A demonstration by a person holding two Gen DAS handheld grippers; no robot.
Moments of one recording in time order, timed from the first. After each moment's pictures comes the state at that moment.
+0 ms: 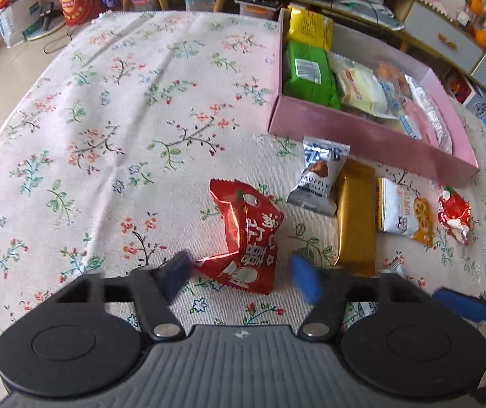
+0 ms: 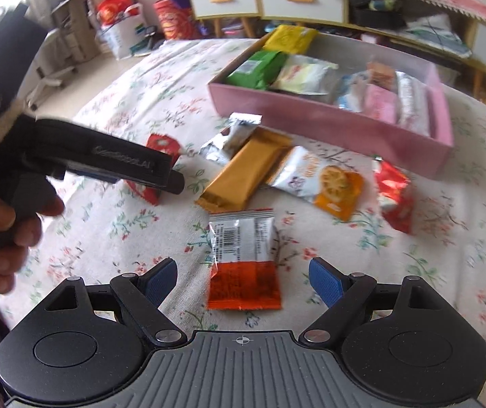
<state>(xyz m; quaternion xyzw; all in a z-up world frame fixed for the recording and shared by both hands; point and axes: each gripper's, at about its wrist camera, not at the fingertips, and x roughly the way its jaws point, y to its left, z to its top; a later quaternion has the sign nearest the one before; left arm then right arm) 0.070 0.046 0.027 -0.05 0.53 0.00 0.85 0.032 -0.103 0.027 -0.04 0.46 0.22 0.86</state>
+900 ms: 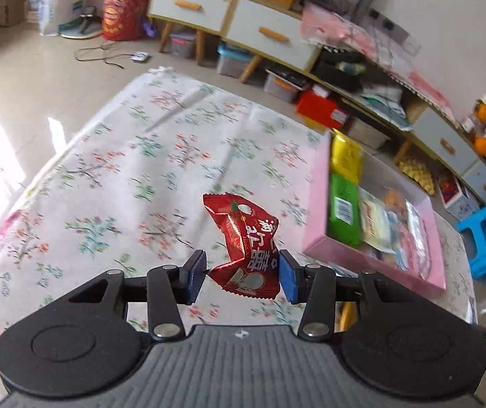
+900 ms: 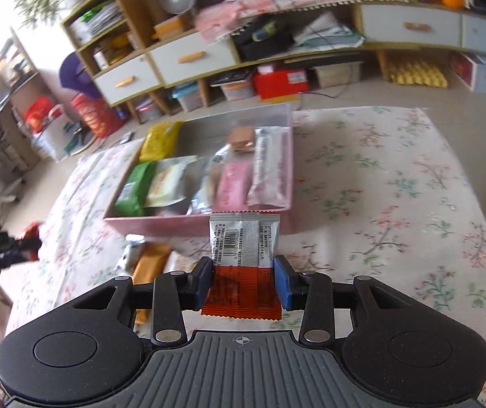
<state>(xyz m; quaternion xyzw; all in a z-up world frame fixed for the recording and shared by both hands) 0.077 0.112 0.082 -0.17 0.44 0.01 0.88 0.074 -0.231 0.091 0.14 0.43 0.09 0.89</state>
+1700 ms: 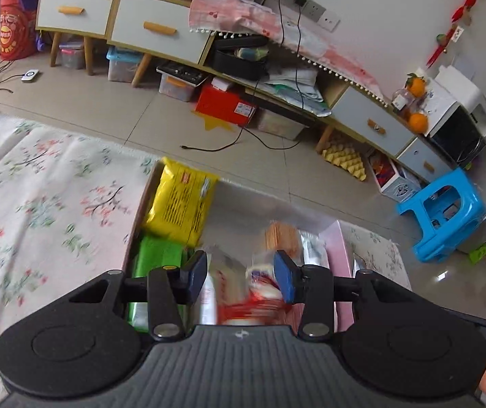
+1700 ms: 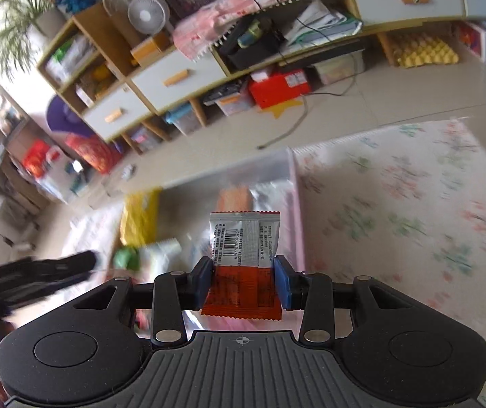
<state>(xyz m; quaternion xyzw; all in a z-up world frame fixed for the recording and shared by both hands) 0.196 -0.002 0.076 -0.16 0.43 -0.12 0.88 0.210 -0.249 0.070 0.25 0.42 0.11 0.87</state>
